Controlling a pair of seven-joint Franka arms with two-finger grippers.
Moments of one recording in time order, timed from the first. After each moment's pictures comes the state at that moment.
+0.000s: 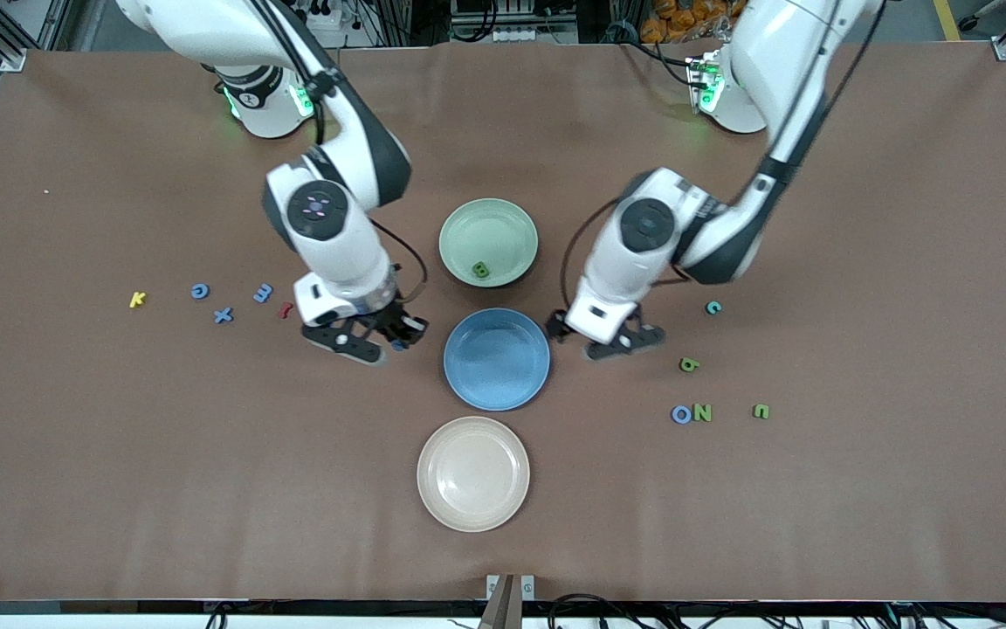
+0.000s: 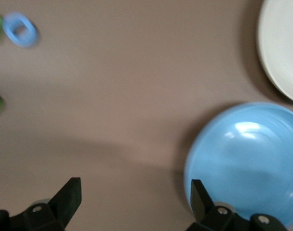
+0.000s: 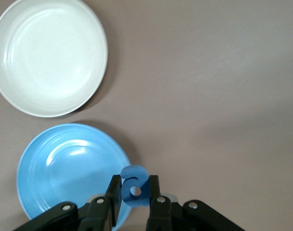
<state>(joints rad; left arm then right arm) -0.35 0.52 -0.25 -1.79 0.10 2.42 -0.87 0.54 0.46 0.02 -1.72 -0.02 2.30 0.96</state>
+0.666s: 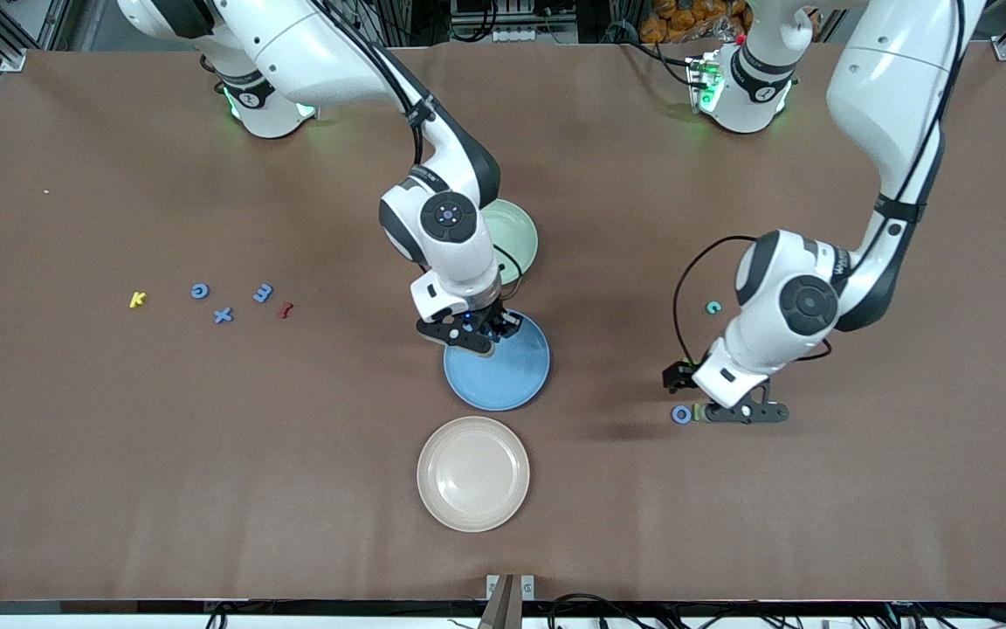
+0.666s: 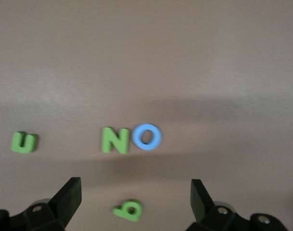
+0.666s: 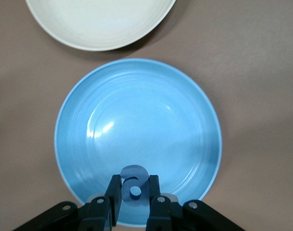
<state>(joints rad) -0.07 0.58 -0.24 -1.75 0.11 2.41 -0.34 0.71 0.70 0.02 -1.52 -0.03 2.37 1.12</state>
